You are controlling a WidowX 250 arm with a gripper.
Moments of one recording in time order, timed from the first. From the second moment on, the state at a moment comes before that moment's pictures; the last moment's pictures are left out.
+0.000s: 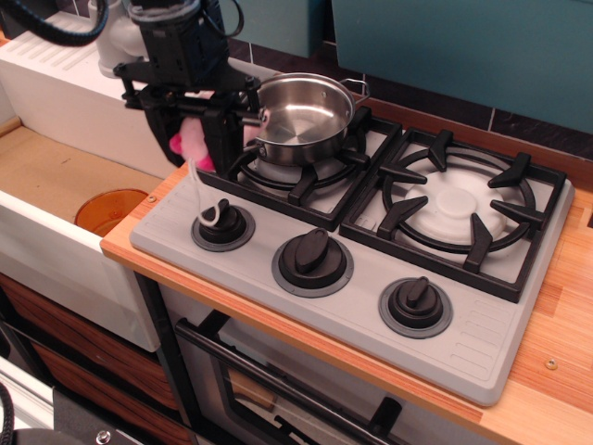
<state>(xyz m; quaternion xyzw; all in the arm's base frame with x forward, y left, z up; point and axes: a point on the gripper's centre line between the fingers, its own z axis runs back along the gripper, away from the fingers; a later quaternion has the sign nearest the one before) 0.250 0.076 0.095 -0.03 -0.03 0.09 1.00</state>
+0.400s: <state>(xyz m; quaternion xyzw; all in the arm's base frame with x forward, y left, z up) 0.273 0.083 0.099 -0.09 -0.05 0.07 0.99</state>
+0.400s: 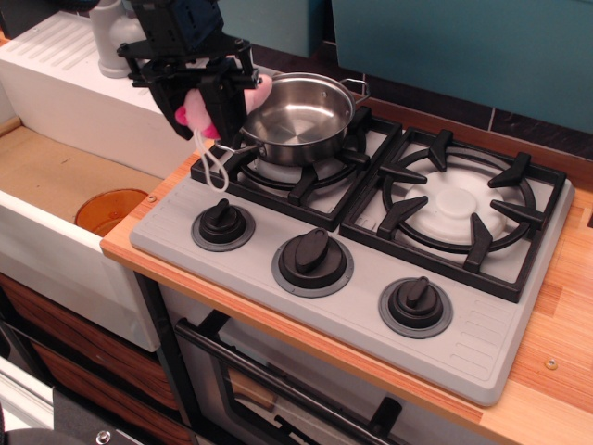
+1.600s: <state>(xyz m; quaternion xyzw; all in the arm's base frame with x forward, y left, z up) 0.354 0.094 0.106 -0.08 -0.02 0.03 1.00</state>
